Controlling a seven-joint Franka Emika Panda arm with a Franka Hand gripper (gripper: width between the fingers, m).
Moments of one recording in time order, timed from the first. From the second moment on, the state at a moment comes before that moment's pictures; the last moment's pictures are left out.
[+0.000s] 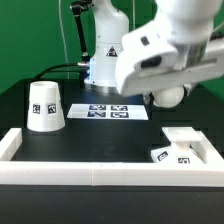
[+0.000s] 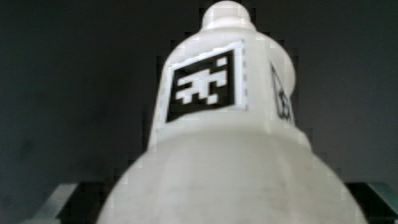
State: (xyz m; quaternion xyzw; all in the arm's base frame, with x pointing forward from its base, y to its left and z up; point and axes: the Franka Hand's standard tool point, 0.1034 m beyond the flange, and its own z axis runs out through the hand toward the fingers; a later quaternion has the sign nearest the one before) arm 0.541 0.080 0.117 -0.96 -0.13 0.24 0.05
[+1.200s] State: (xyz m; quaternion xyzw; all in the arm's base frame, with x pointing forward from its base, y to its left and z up) arm 0.610 0.069 0.161 -0.98 -0.12 -0.14 0.02
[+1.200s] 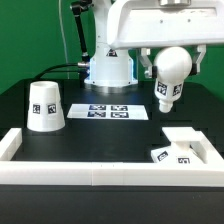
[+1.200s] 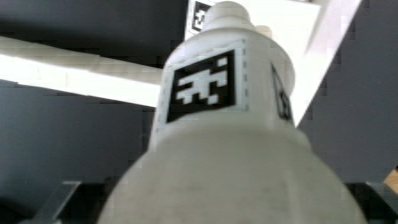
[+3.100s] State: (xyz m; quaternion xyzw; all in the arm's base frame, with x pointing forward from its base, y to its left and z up) arm 0.617 0.102 0.124 -0.97 -0.14 -0.19 0.02
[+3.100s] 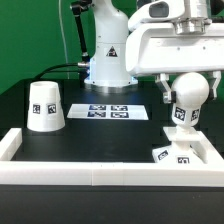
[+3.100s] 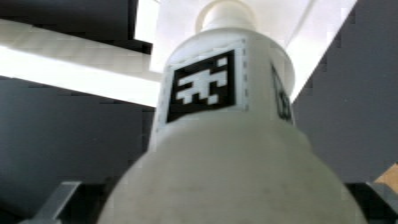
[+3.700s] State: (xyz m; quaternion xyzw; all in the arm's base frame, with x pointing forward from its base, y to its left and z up) arm 0.608 0.102 0.116 -0.96 -0.14 -0.24 0.01
